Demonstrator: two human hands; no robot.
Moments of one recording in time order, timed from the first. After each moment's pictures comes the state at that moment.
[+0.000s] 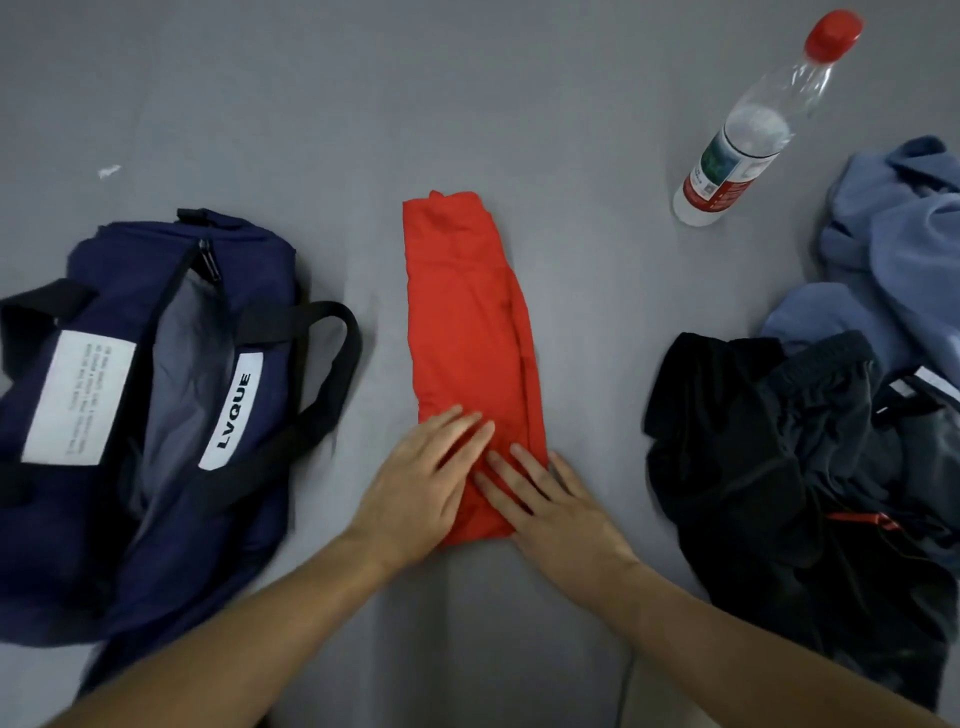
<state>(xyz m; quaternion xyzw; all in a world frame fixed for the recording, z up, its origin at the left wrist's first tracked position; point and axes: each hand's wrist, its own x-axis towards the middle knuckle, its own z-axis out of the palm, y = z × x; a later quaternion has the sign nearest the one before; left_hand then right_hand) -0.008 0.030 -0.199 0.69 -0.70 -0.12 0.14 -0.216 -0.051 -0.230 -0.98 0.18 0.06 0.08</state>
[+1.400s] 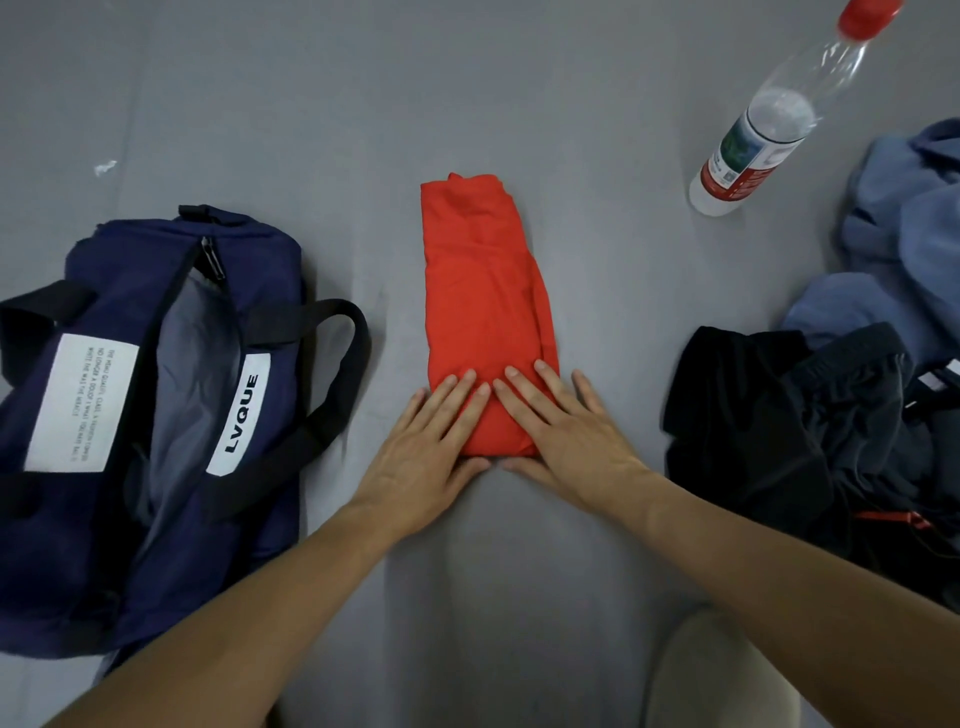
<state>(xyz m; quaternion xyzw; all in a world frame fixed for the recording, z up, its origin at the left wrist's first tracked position) 0.021 0.014 -0.214 0.71 -0.68 -0.16 0.03 -0.169 -0.121 -0.219 -0.96 0.24 0.10 0.14</state>
